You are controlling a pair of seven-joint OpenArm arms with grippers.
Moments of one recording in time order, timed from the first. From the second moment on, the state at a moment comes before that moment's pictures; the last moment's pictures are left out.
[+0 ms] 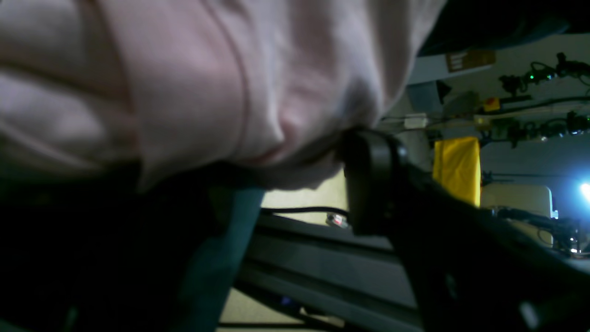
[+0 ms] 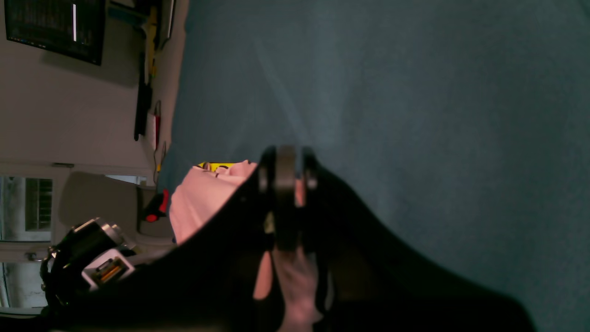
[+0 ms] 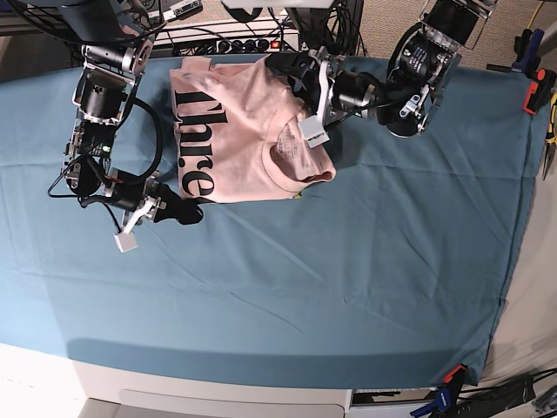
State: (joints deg) left arm 3.8 -15.1 25.4 88.2 -68.8 -33.2 72.1; right arm 18.6 16.1 22.9 55.0 65.7 39.8 -78.0
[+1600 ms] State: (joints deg) left arm -17.9 -25.3 25.5 89.8 -50.8 -28.6 65.4; right arm -6.5 11.4 23.0 82.3 70.3 39.8 -77.3
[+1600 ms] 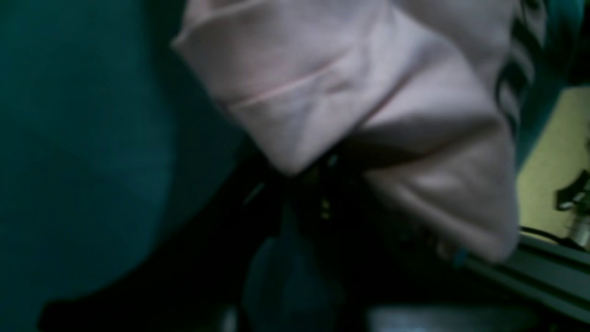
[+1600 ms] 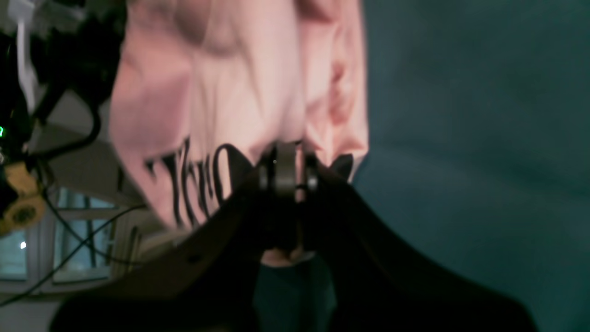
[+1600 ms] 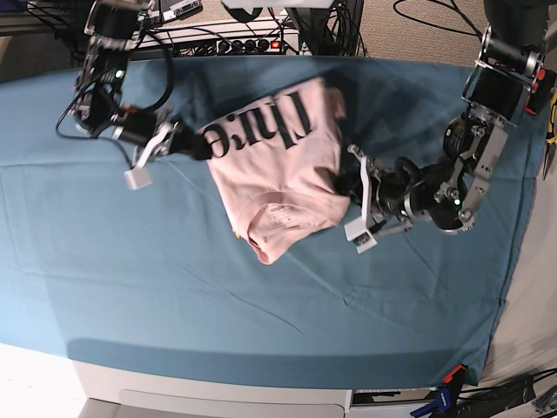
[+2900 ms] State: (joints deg) left arm -19.9 -22.3 25.5 87.9 -41.9 -25.6 60.9; right arm -13.9 6.2 23.3 87.7 69.9 40.6 -76.1
